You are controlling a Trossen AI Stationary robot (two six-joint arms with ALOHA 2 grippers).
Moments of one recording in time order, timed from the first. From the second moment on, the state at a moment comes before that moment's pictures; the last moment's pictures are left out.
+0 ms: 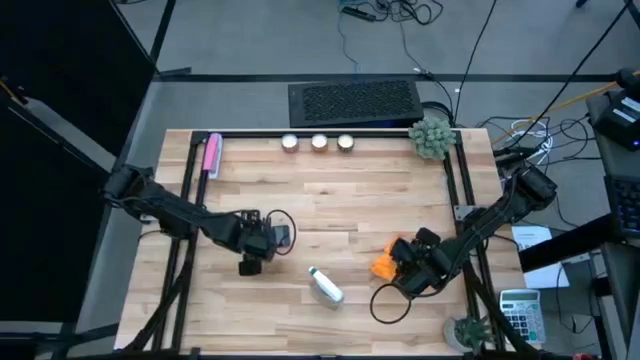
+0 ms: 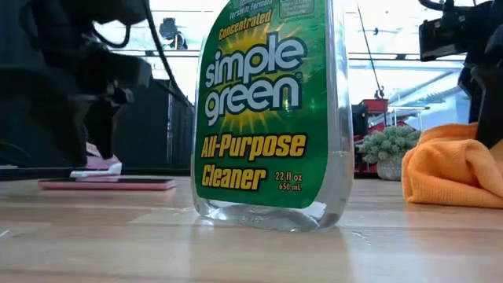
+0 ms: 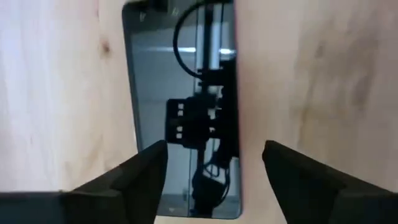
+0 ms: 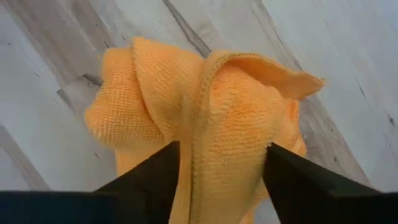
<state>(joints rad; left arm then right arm) -0.32 1.43 0.82 -0.80 -0.18 -0.33 0.64 1.51 0.93 -0.95 0.33 1.22</state>
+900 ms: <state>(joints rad) -0.27 1.08 0.84 -0.80 -0.22 -0.28 0.60 1.44 1.03 -0.93 0.35 0.88</state>
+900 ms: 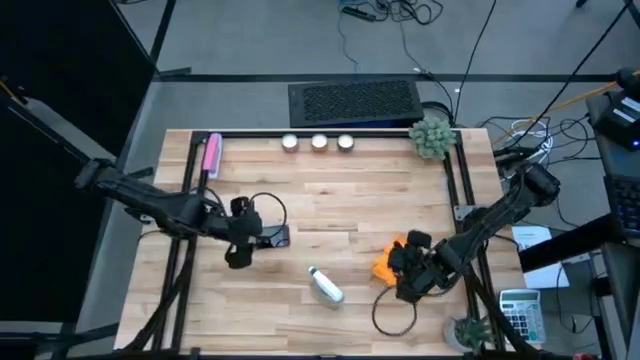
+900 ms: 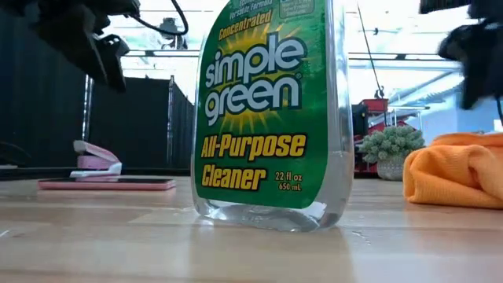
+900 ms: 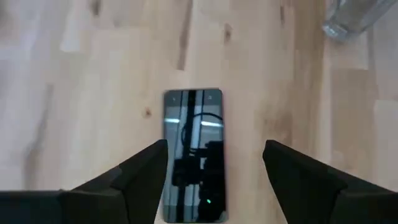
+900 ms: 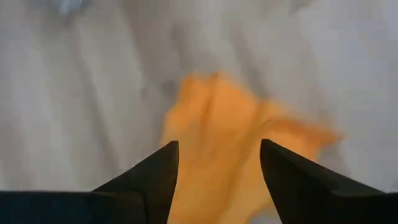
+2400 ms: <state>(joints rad) 0.30 0.96 0.63 -0.18 0.17 -0.02 0.08 0.45 0.22 0.16 0.24 0.22</state>
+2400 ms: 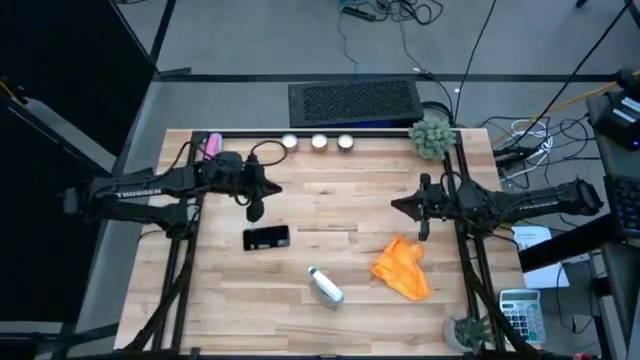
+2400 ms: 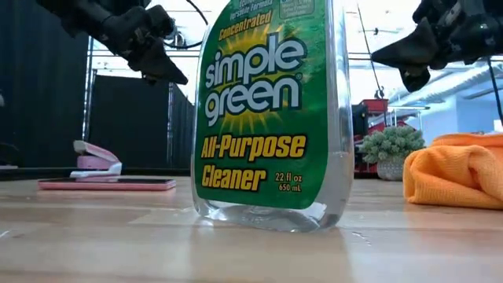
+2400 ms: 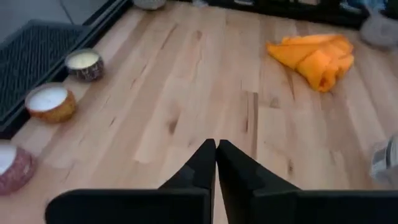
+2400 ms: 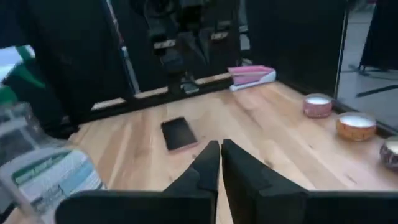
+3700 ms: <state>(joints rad) 0.34 0.96 0.62 0.06 0.32 0.07 0.02 0.00 0.01 0.04 0.17 0.06</state>
